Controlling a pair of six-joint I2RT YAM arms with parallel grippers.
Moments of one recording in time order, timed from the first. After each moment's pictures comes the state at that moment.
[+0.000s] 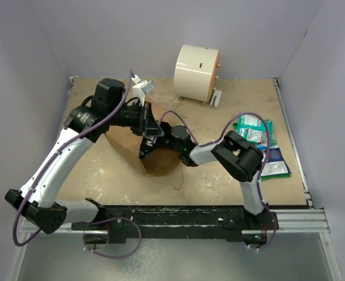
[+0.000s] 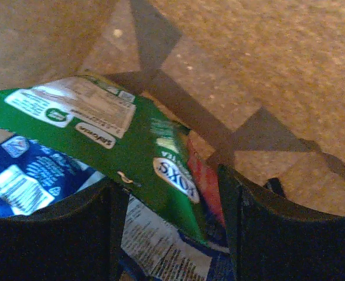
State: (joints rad) left arm -0.53 1.28 1.53 -0.86 0.67 -0.39; right arm 0.82 2.04 1.00 0.99 -0.28 -0.59
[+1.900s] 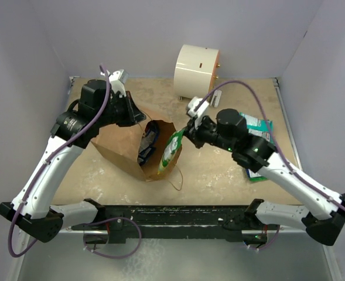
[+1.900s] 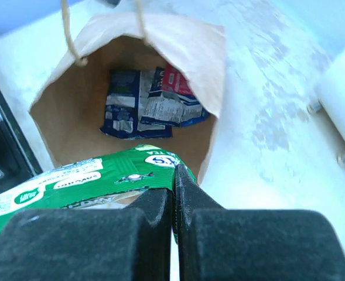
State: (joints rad) left arm -0.48 1.20 1.53 -0.85 0.18 -0.55; right arm 0.83 1.11 1.11 -0.29 -0.15 -0.15
